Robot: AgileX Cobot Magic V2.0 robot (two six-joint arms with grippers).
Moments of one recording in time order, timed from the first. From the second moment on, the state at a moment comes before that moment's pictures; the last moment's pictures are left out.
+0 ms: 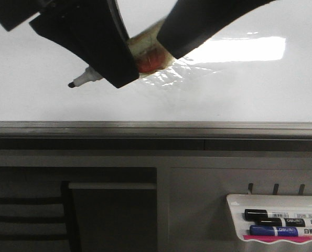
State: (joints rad) left arm -0.80 1.41 -1.20 -0.26 0.92 0.84; right arm 0.47 1.30 -1.08 0.74 0.93 -1.21
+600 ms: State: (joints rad) left arm -0.80 1.41 -1.20 -0.26 0.92 0.84; right arm 0.47 1.31 -1.08 0.77 0.93 -1.26
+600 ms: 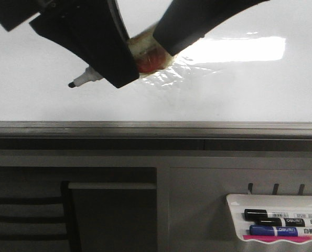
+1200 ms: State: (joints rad) left arm -0.80 1.41 -1.20 -0.26 0.90 0.85; right arm 0.47 1.31 -1.08 0.77 0.93 -1.26
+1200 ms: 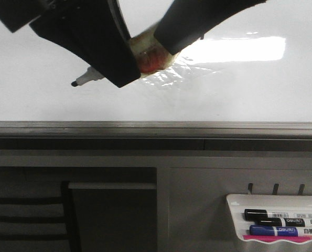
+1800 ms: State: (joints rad) left arm -0.54 1.06 -1.11 -0.18 0.90 0.54; right arm 0.46 1.11 -1.13 0.23 0.94 -0.52
